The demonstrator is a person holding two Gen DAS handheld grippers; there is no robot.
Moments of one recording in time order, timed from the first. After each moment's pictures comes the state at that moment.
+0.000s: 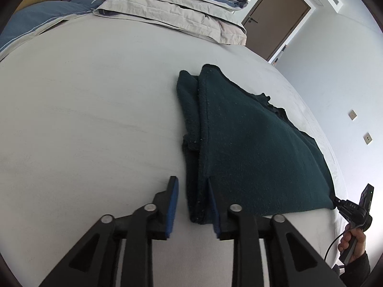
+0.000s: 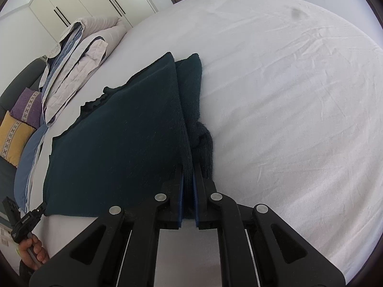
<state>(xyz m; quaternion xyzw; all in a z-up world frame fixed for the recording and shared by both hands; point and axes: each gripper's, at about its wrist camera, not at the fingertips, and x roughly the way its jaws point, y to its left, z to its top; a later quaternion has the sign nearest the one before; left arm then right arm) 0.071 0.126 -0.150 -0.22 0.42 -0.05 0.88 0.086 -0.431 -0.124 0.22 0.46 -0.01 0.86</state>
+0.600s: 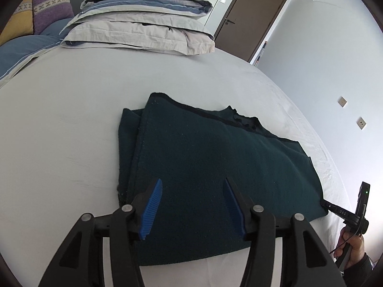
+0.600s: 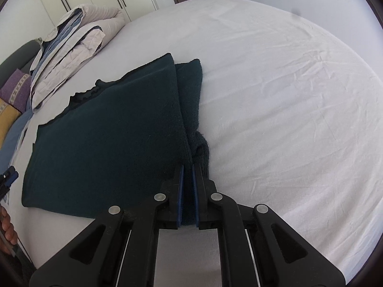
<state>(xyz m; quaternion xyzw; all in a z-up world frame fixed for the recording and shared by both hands) 0.111 0.067 -0.106 -0.17 0.40 -0.09 0.90 0.091 -0.414 -0.117 0.14 0.46 -0.04 0.88</state>
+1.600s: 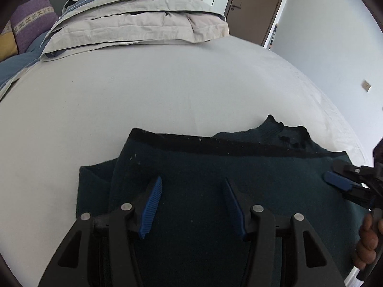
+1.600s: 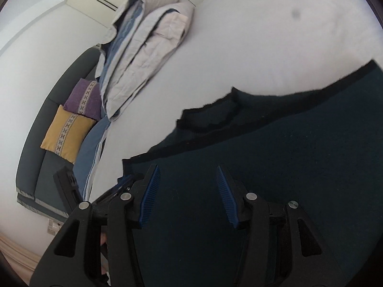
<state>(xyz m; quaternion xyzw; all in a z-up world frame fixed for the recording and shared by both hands) 0.243 0.050 -0.151 -0.11 0.41 -0.06 0.90 0.279 -0.273 -0.140 0.31 0.47 0.17 0.81</state>
